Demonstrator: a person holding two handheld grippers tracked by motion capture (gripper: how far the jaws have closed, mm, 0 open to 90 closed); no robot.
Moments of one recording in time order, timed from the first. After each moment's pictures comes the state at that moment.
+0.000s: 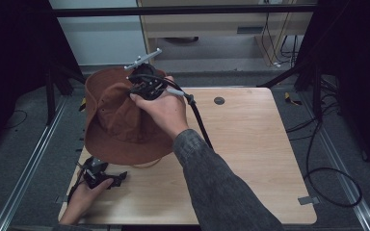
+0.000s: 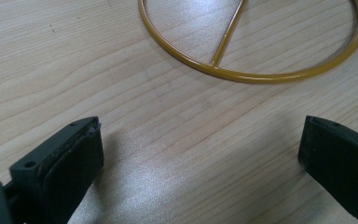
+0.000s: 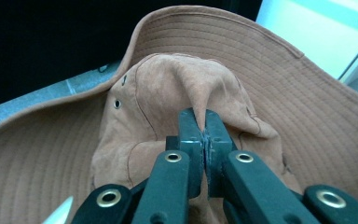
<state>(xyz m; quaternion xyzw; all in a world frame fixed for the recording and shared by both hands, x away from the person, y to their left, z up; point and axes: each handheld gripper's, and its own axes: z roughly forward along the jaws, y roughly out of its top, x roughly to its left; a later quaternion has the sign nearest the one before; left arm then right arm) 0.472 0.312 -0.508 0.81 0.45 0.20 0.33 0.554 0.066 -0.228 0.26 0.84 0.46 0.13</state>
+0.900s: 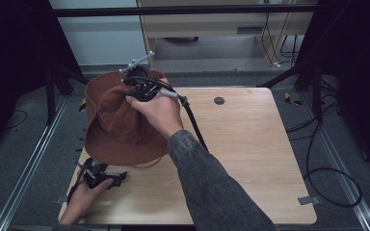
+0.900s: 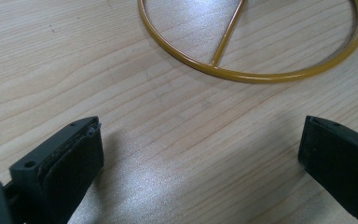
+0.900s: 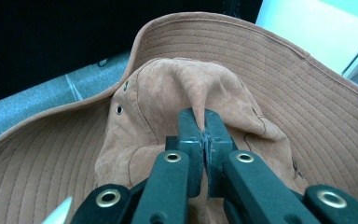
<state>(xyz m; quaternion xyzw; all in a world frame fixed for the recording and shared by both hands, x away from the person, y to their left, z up) 0.472 0.313 -0.508 0.81 0.45 0.20 0.33 0.560 0.081 -0.235 0.26 0.85 0.45 0.13</state>
